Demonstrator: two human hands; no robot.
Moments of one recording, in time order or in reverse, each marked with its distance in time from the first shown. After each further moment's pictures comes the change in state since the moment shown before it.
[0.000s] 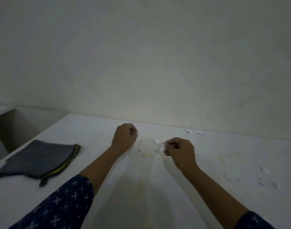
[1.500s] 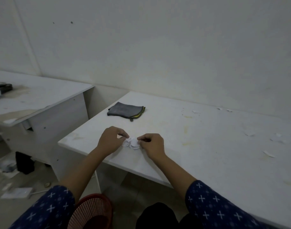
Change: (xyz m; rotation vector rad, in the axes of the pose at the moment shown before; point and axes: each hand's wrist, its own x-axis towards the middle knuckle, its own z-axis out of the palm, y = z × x) left_hand -0.294 -0.051 -0.235 0.218 -0.004 -0.158; right_hand -0.273 -0.106 0.135 0.021 -0.350 -0.129
